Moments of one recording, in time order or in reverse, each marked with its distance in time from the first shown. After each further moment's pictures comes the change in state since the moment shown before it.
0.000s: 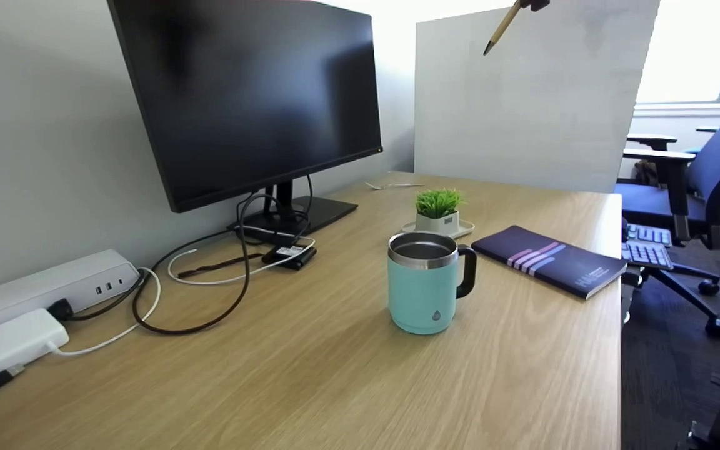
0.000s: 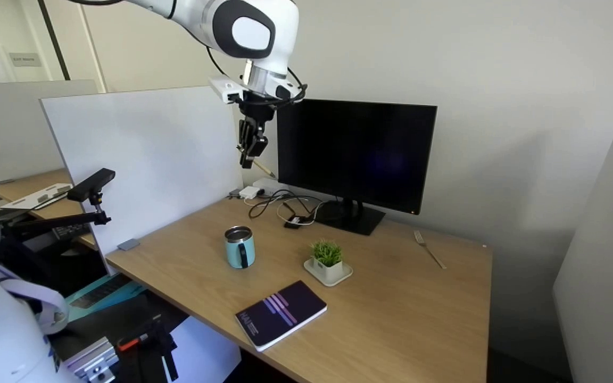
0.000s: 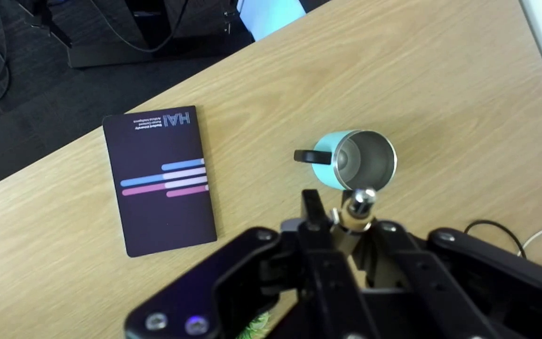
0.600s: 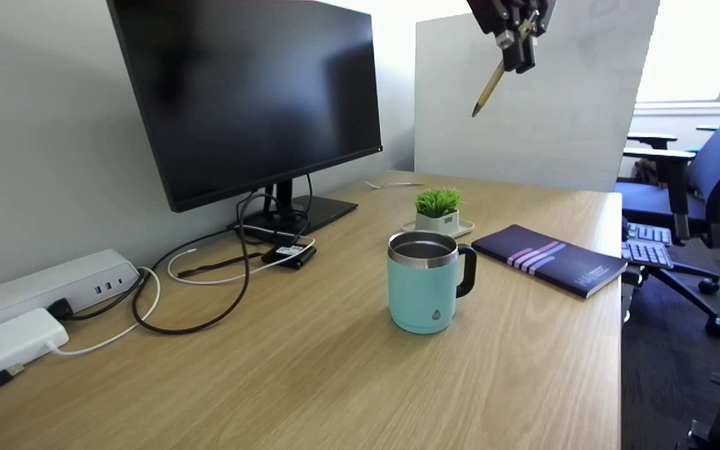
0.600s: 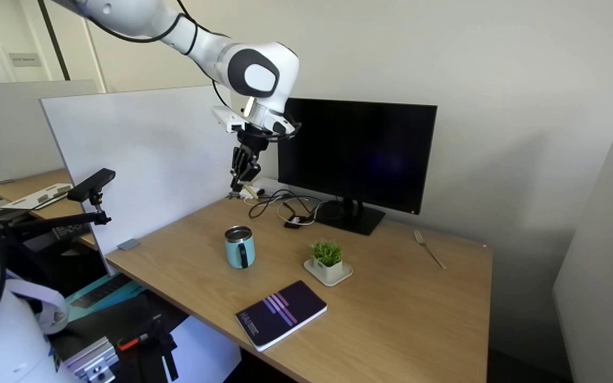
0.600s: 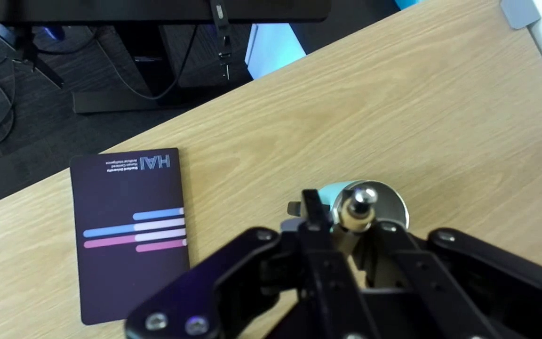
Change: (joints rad) arm 0.043 0.161 0.044 0.009 0.004 0.002 0.028
